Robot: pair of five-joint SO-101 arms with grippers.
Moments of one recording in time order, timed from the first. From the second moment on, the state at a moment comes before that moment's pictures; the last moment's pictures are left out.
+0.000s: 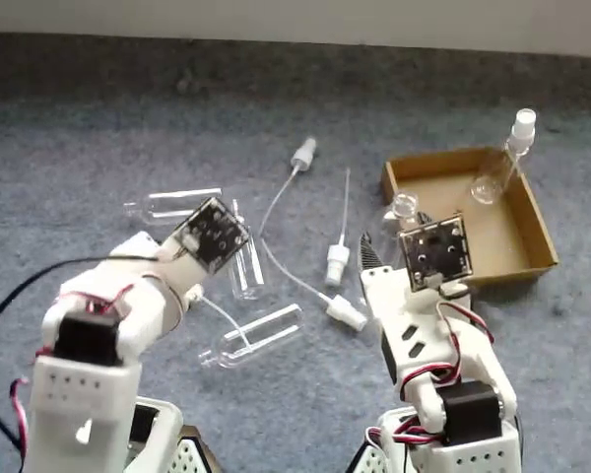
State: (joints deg) left arm 2.9 -61.7 47.2 75.6 -34.2; right arm -14.3 -85.3 61.4 52.7 11.0
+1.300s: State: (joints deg) left arm -7.6 28.0 -5.0 96.9 34.2; right arm -14.1 -101.9 79.9 46.1 7.4
